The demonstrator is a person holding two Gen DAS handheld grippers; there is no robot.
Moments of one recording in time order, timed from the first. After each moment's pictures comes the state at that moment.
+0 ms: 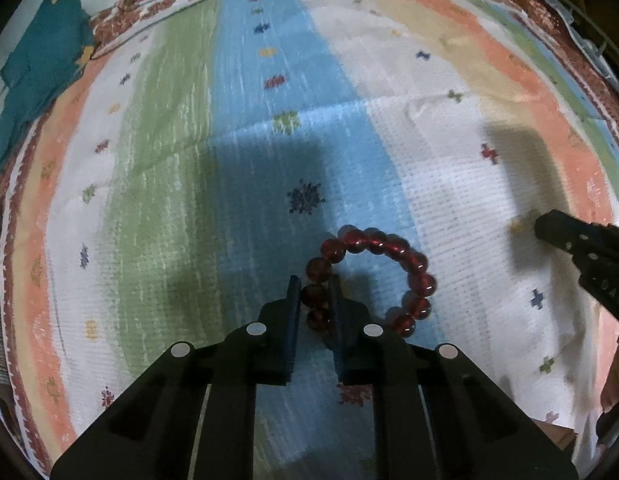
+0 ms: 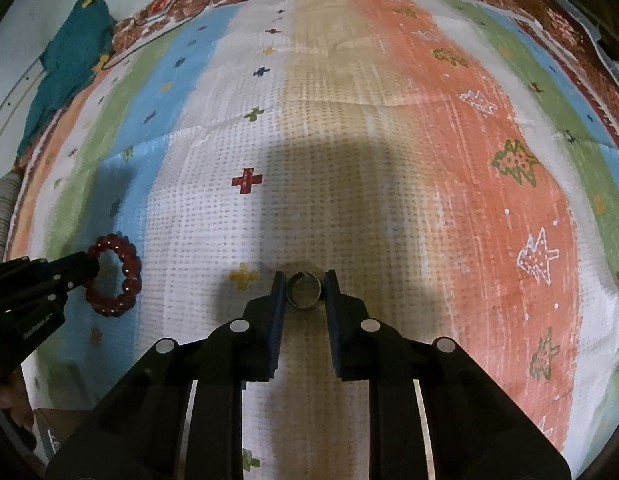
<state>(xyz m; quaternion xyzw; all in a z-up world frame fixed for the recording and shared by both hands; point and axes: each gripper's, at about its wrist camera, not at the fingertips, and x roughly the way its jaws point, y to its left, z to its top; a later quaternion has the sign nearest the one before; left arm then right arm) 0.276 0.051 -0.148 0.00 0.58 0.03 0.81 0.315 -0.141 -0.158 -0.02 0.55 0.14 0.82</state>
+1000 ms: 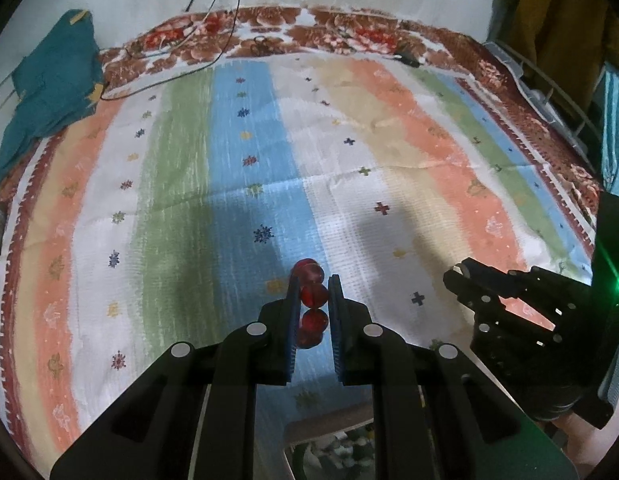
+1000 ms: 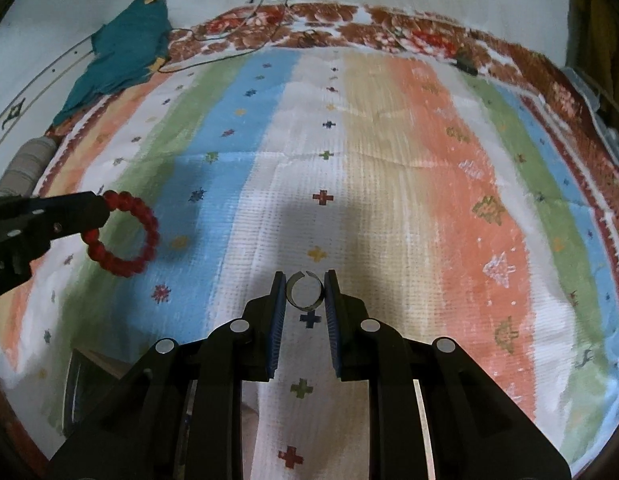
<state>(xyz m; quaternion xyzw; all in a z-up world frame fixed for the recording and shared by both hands) 0.210 0.038 -0.049 -0.05 0.49 -0.02 0.87 0.238 -0.119 -0.093 -0.08 0.46 0.18 0.86</state>
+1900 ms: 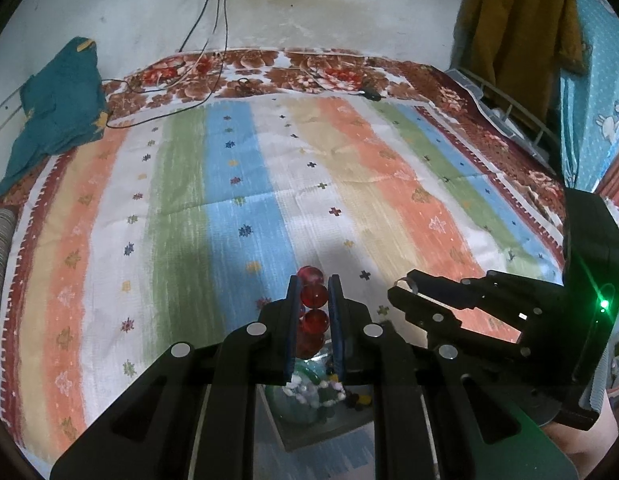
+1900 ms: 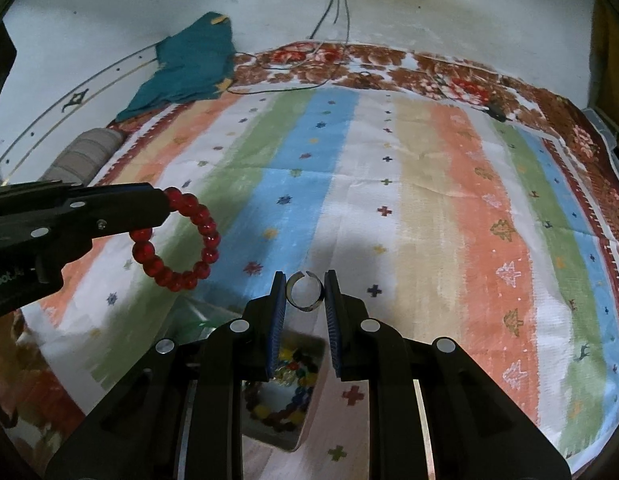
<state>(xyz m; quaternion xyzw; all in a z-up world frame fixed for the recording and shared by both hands) 0.123 0.023 -0.002 -0.05 0.43 -0.05 0.90 0.150 -0.110 -0.046 -0.09 0.41 0.26 0.87</state>
